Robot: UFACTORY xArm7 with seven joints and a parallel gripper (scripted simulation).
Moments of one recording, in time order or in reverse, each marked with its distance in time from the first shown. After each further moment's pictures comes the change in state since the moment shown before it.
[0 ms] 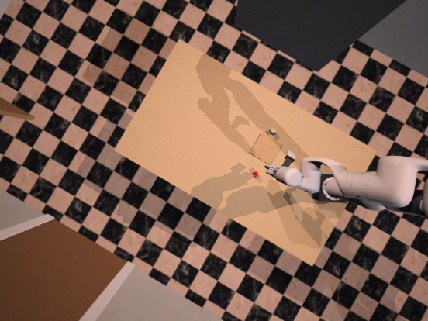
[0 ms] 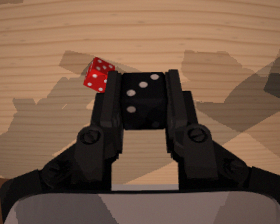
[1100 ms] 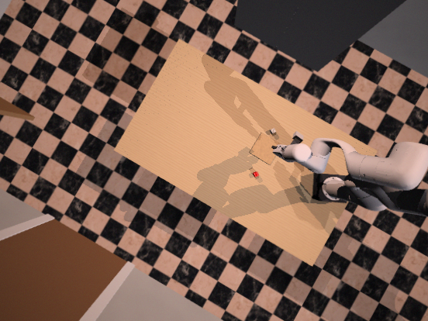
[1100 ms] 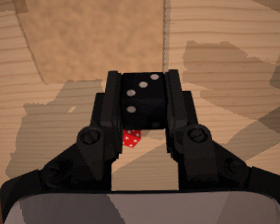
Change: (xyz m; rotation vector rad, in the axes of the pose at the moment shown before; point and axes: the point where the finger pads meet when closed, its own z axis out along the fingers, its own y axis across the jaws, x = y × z) arm 0.102 -0.015 0.002 0.003 0.001 0.063
